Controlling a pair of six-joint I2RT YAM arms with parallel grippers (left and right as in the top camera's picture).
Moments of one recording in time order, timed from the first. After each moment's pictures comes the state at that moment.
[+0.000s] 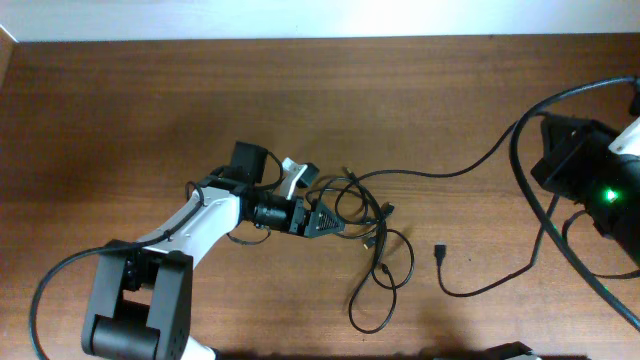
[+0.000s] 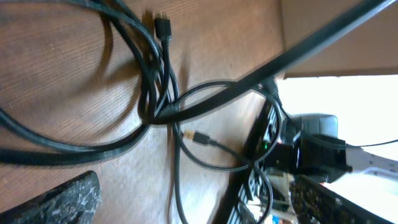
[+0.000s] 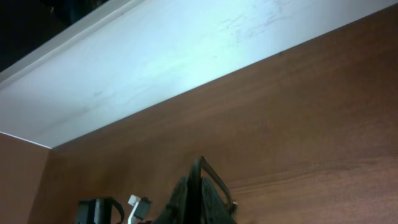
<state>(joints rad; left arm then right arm) -0.24 1.70 0.91 -0.50 1.03 -0.01 0.24 1.21 2.05 -1.35 0.10 0.58</state>
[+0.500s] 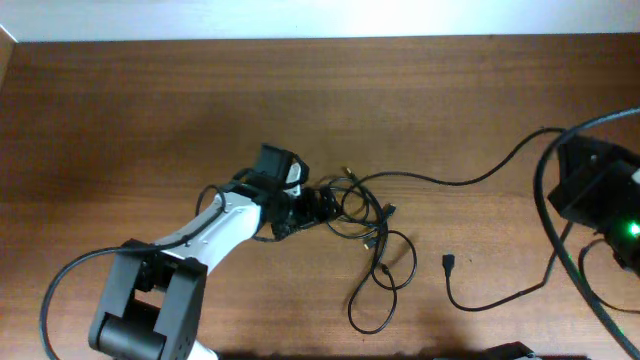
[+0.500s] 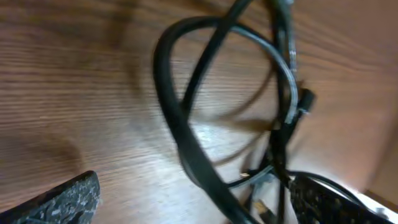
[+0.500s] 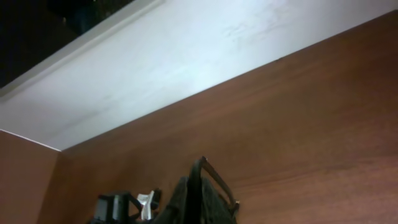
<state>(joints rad) -0.36 1.70 0.91 -0.40 0.48 -0.60 0.24 1.14 2.05 -1.37 0.10 0.58</state>
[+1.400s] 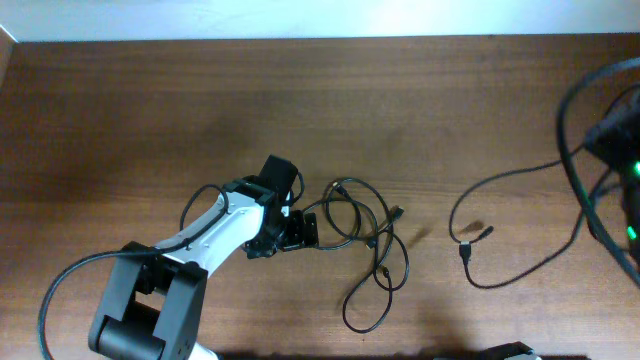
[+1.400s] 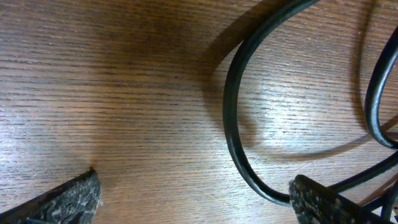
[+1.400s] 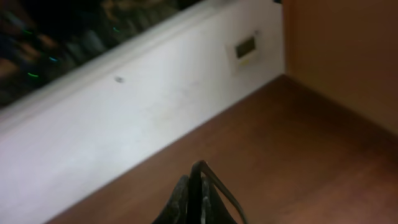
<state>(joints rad) -0.39 1.70 0.92 -0.73 0.21 -0.52 0.21 1.24 2.06 -1.24 0.56 0.56</state>
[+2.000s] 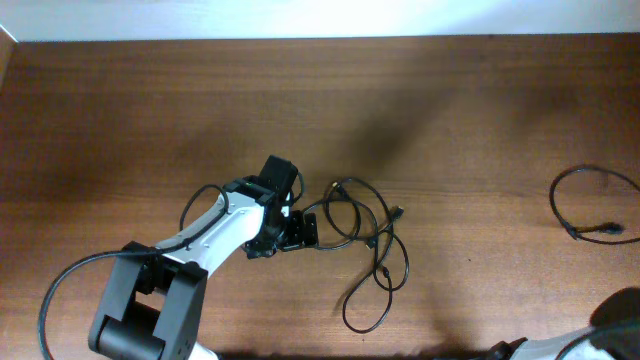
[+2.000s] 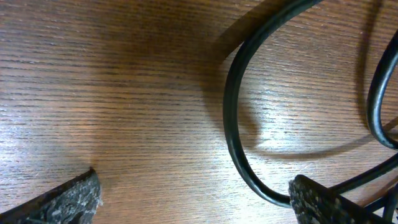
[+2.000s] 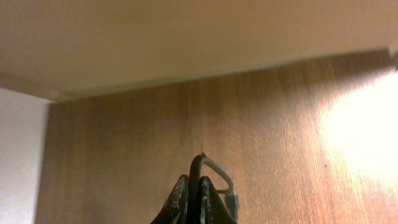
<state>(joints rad) -0.39 1.70 0.92 -0.73 0.20 -0.52 -0.85 1.79 2.06 -1.19 0.29 0.81</state>
